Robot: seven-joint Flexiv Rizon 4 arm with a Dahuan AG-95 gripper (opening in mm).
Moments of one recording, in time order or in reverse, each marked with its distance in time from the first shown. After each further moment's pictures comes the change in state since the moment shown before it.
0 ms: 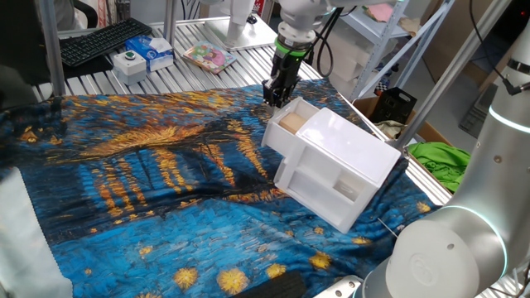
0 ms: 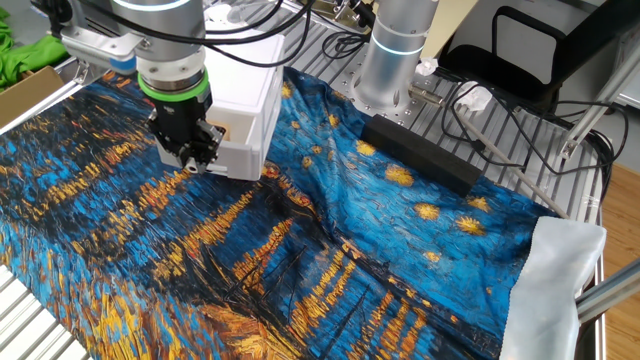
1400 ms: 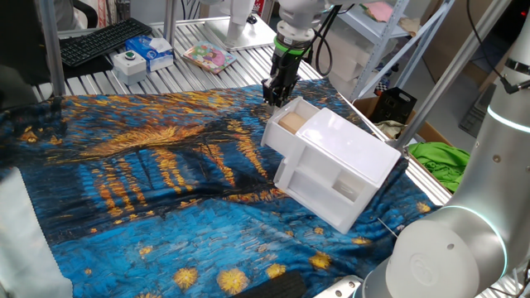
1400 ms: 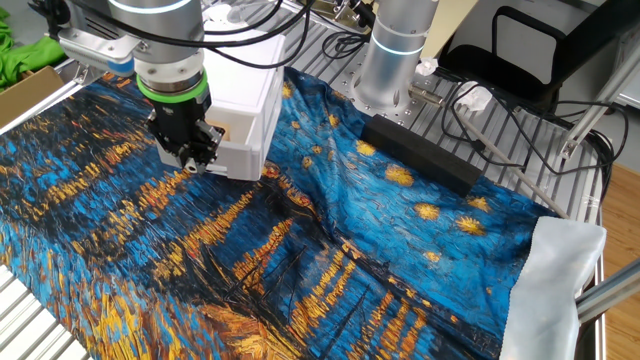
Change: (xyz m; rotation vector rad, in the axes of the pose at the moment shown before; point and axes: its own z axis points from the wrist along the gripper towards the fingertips) arm 0.000 -0.001 -0.002 -0.001 0.007 -0.006
